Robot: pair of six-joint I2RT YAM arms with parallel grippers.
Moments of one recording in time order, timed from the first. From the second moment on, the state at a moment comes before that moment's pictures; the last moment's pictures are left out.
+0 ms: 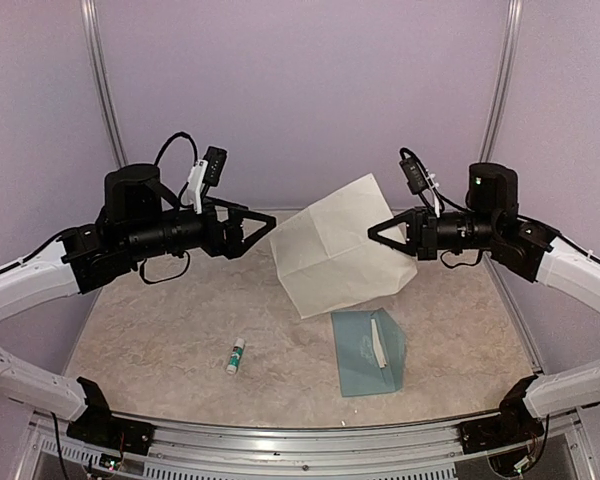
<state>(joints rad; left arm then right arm) -0.81 1.18 1.06 -0.06 0.19 -0.26 0.58 1.16 1.04 -0.14 -0.77 0.26</state>
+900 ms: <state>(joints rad) -0.92 1.41 1.04 0.33 0.38 -0.52 0.65 1.14 0.91 0.45 -0.91 0.56</state>
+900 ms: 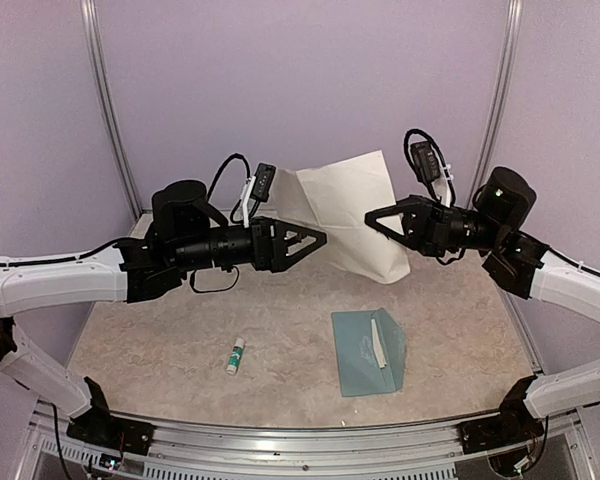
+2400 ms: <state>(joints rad) -0.84 1.19 0.81 0.55 0.77 -0.47 0.65 1.15 0.87 0.61 -0.93 0.73</state>
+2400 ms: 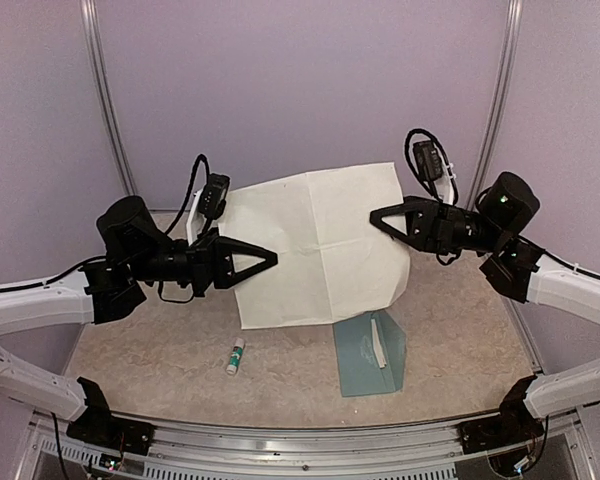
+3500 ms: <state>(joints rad) -0.90 1.11 0.85 0.30 0.18 -0.41 0.67 1.10 0.85 0.34 -0.71 0.54</state>
